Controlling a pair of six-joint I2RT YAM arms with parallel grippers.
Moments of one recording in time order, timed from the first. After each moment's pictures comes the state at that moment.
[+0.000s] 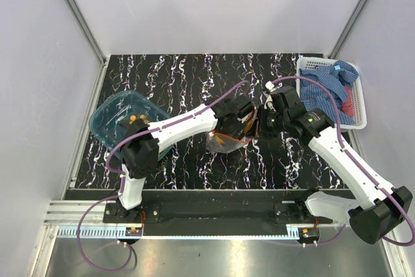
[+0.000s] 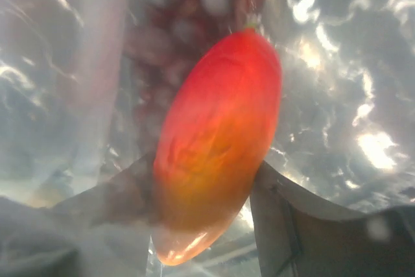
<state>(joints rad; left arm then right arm) -0.97 1.97 1.70 -0.98 -0.17 -0.25 0.53 1.14 1.14 -0.84 -0.26 0.61</state>
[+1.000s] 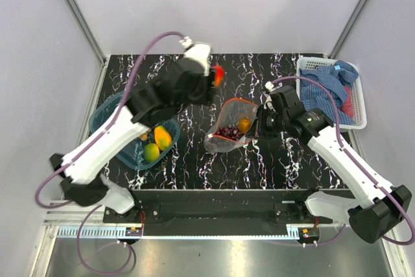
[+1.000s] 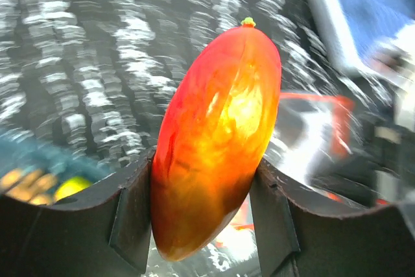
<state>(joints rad) -0.94 1.49 1.89 -0.94 -0.39 -0.38 0.53 1.15 1.14 -0.84 -0.25 0.62</state>
